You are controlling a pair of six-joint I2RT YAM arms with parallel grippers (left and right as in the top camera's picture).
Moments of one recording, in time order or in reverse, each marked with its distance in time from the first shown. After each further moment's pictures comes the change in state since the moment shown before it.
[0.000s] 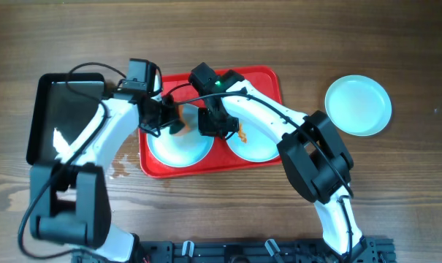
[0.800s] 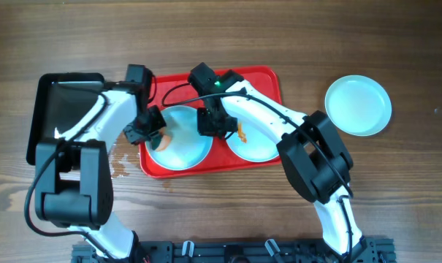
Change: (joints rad) left arm 0.076 0.108 0.039 -0.206 -0.256 -0.060; right arm 0.005 0.000 0.002 0.014 -0.011 0.003
